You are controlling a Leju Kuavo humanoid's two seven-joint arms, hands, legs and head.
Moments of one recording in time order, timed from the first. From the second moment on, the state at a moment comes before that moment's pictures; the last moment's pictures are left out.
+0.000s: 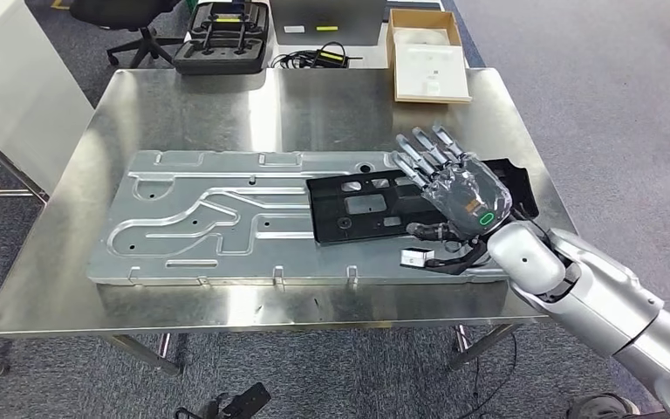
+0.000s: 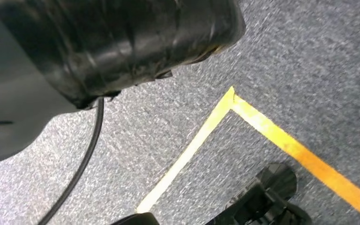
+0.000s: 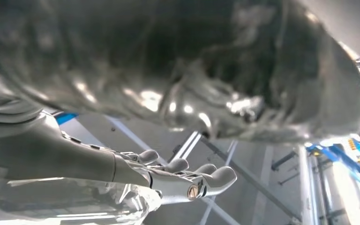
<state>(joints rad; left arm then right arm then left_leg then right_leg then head) -0.21 -0.08 -0.75 -0.27 -0.19 0.30 0.14 -0.82 -0.67 0.93 -1.42 1.53 -0.28 0.30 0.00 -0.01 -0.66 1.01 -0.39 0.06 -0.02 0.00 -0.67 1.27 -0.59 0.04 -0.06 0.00</state>
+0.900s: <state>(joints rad) -0.19 -0.07 -0.75 -0.27 -0.16 0.27 0.10 -0.69 -0.65 0.82 -1.48 1.53 -0.35 0.34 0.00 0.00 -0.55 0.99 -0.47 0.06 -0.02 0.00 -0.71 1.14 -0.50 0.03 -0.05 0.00</state>
